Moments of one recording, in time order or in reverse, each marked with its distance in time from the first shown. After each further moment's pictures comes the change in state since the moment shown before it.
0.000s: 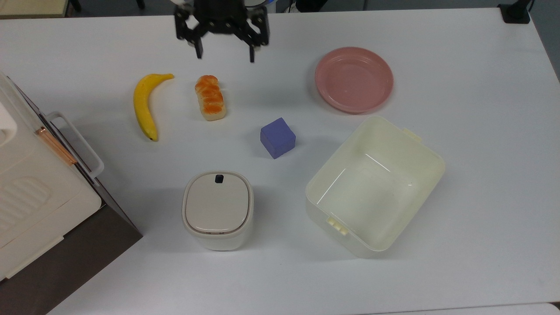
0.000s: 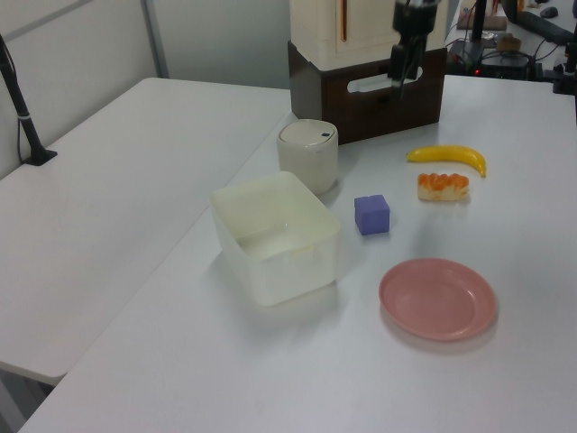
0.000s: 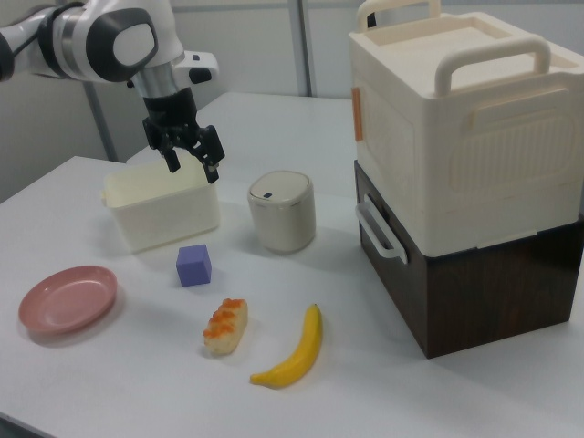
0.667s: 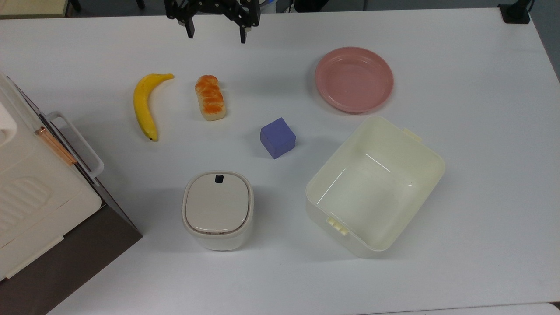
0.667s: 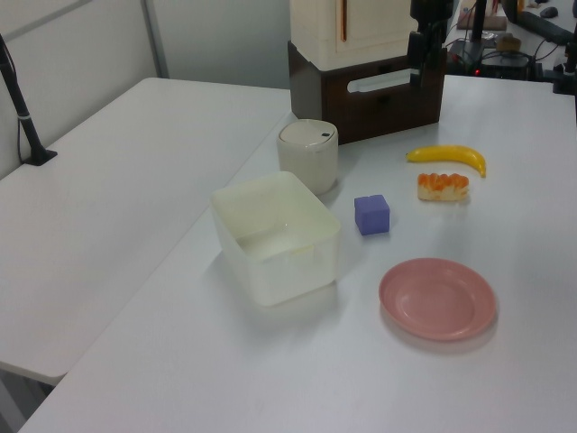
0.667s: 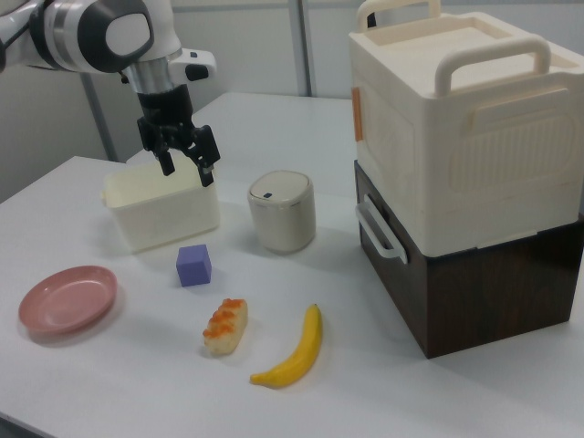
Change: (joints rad) arm 0.002 -0.036 -0.017 -0.001 -0.020 -0.094 0.000
